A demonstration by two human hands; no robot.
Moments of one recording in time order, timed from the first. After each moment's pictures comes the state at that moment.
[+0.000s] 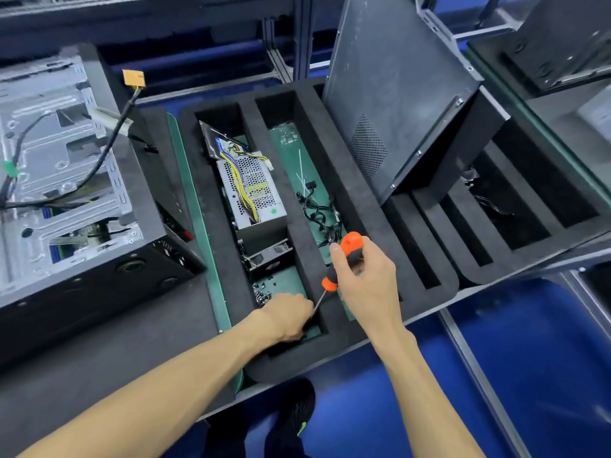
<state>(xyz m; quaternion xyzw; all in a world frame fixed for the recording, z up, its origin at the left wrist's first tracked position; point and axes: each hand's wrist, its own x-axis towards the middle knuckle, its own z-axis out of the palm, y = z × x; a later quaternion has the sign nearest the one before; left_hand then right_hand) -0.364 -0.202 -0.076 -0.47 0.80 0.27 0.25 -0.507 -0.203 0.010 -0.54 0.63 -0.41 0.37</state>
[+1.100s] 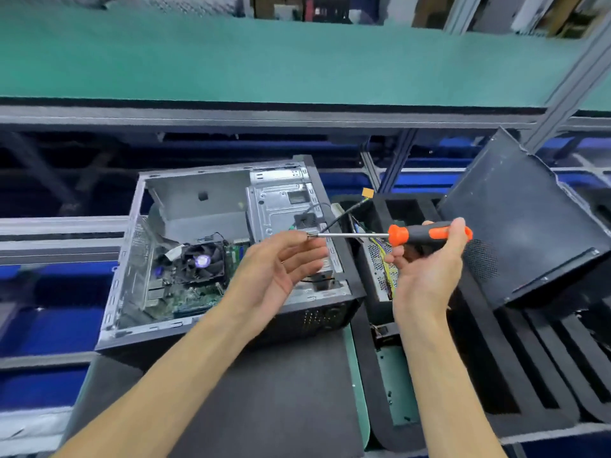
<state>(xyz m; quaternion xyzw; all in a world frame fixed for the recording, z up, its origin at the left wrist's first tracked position) -0.112 -0.164 0.165 -0.37 0.17 0.64 -0.65 -0.290 -0.234 0.171 -0.24 0.44 -0.66 0.56</state>
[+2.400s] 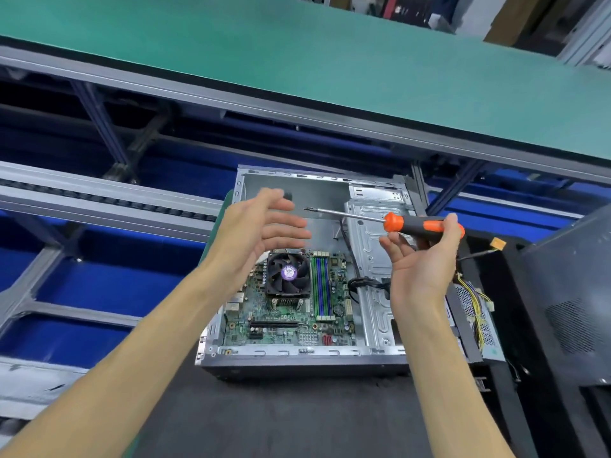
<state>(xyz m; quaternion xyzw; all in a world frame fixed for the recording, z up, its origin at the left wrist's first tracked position) 0.091 -0.159 0.153 -0.51 0.23 0.50 -0.66 -0.109 -0.247 0.162 -0.25 0.42 -0.60 0.63</state>
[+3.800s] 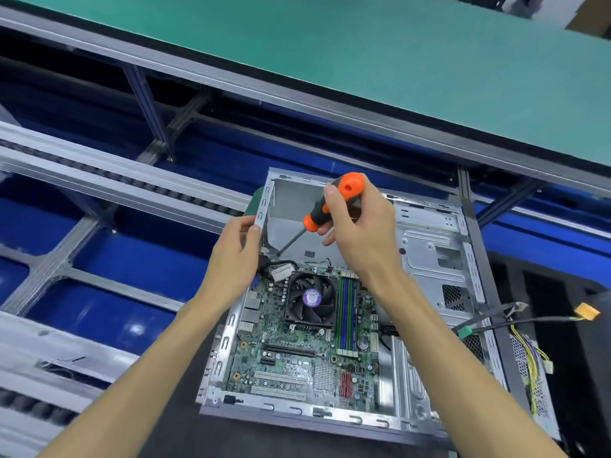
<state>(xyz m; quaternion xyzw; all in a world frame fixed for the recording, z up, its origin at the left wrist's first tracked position) 0.145 -0.162 0.068 -0.80 0.27 0.23 -0.49 0.010 -0.293 0.138 -0.77 0.29 -0.36 0.44</state>
